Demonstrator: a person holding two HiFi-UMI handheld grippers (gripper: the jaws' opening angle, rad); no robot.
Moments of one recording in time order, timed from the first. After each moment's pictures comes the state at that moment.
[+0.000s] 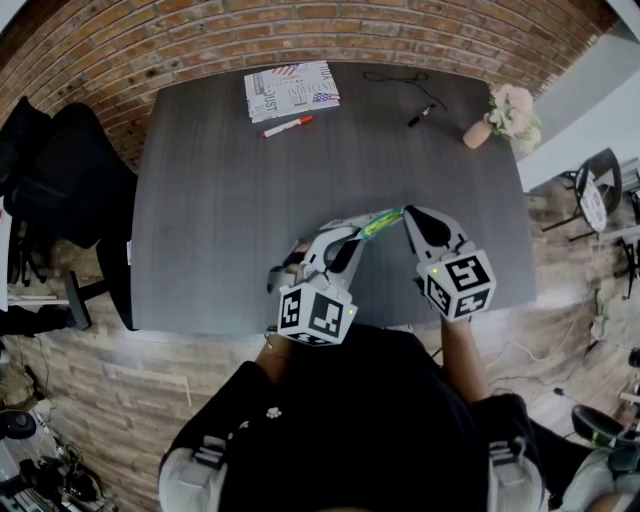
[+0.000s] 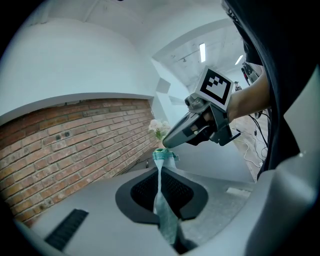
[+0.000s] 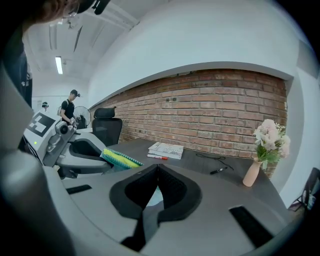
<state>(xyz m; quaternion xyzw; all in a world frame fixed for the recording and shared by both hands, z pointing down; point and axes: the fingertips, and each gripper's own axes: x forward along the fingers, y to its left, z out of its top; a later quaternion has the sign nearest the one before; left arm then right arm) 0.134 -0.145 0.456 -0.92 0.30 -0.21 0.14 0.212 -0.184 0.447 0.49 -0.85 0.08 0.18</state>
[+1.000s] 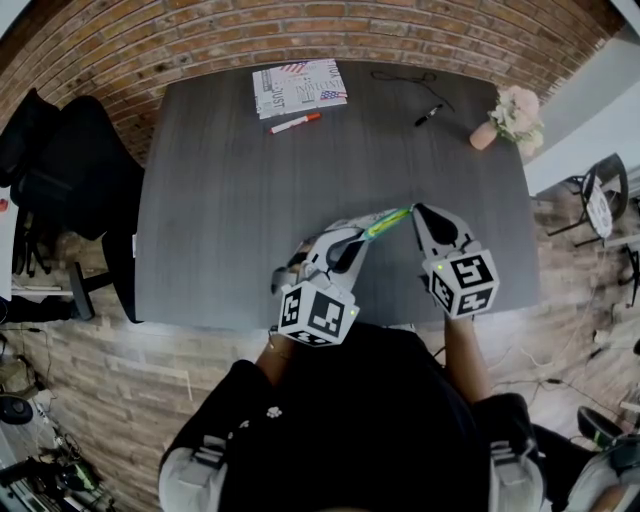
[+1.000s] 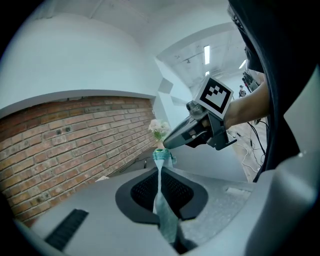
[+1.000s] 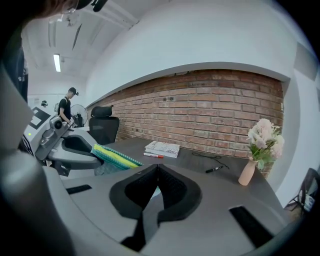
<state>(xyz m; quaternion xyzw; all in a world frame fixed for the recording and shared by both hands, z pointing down) 0.135 -0.137 0.456 -0.92 0.30 -0.20 0.11 0.226 -0.185 0.451 0.51 -0.84 0.07 0.19</state>
